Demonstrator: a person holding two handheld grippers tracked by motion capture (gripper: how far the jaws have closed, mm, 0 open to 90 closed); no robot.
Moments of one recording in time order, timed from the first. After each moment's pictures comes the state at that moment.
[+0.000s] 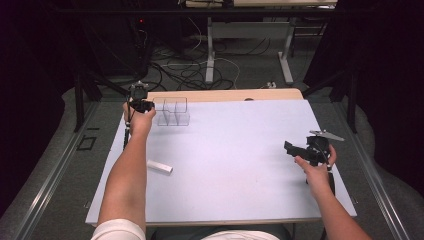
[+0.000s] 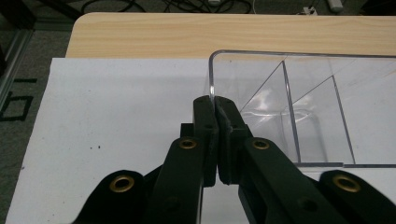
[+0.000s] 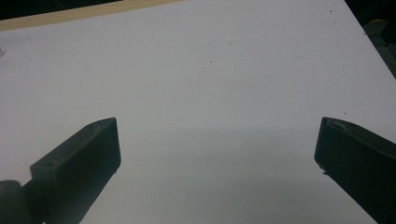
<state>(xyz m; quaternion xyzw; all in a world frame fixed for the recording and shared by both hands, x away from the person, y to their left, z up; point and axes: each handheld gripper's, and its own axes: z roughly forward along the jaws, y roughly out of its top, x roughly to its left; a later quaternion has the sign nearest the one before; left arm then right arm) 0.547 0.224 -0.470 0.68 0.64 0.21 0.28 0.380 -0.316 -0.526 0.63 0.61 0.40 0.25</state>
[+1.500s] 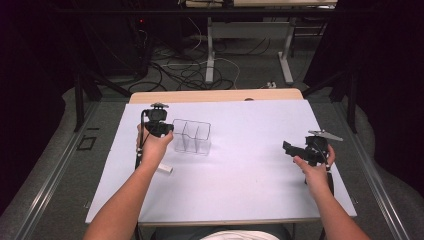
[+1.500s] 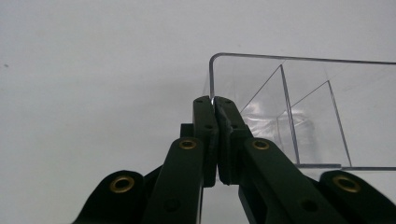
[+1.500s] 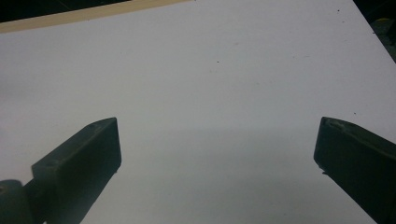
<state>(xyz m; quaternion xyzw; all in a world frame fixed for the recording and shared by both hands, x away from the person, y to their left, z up) 0.446 0.151 -0.462 0.73 0.60 0.15 0.29 0.379 -0.311 -0.524 0.63 0.61 0.41 0.24</state>
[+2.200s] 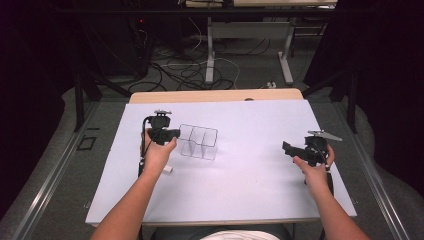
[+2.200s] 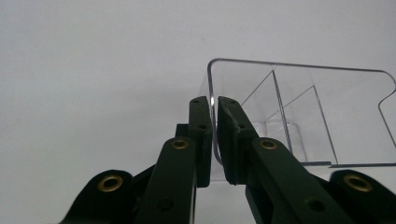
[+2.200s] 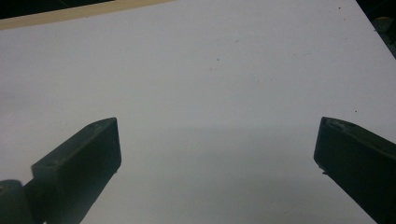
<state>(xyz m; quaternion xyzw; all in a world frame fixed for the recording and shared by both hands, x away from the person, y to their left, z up) 0.427 0.150 -0.465 0.73 0.58 0.14 0.34 0.379 -0.311 -0.526 0.63 0.62 0.40 0.24</state>
